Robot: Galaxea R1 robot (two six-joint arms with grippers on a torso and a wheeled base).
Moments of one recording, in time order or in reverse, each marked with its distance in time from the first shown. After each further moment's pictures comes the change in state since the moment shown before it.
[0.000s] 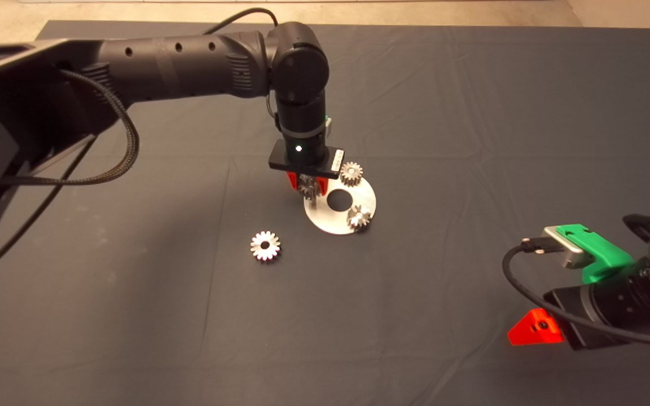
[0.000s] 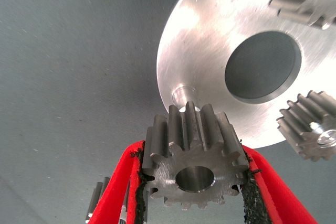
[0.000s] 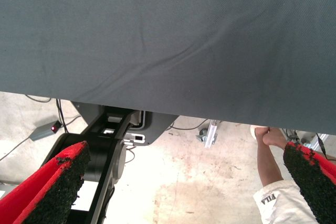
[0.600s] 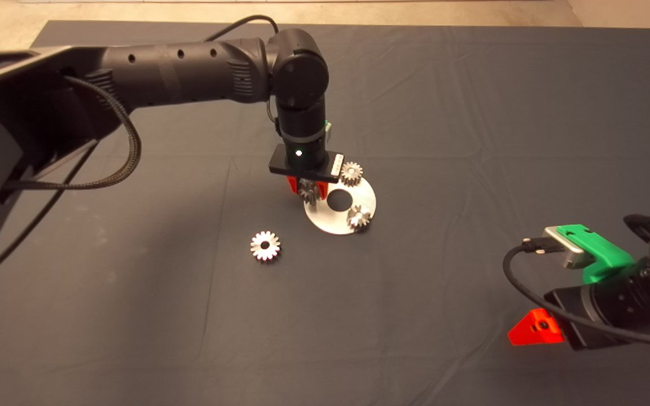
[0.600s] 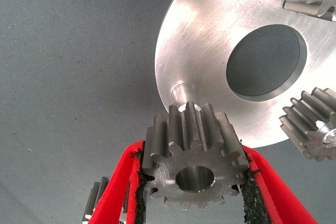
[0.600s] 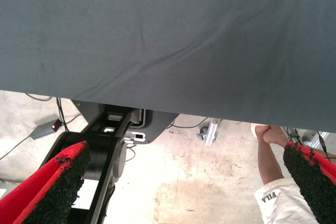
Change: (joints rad) left arm 0.008 0.000 0.000 0.000 0.000 0.000; right arm -0.009 -0.003 0.000 0.000 0.001 0.000
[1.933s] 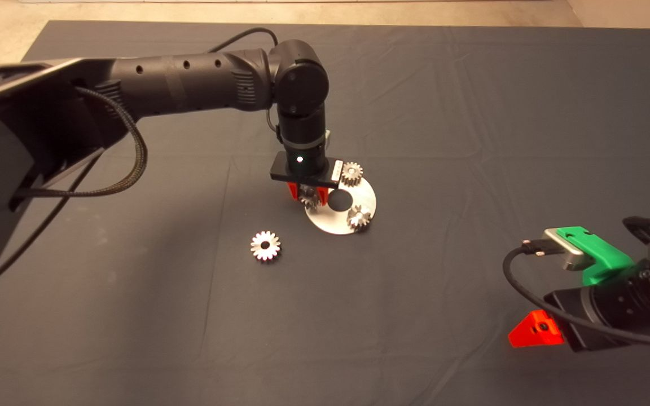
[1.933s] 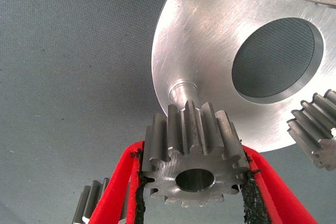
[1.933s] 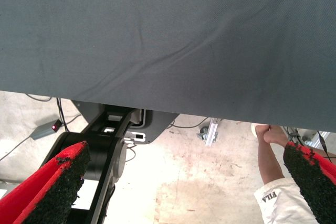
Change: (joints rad) left arm 0.027 0.010 -0.031 -0.005 -0.001 0.000; right arm -0.001 -0.004 0.000 0.000 -0.001 0.000
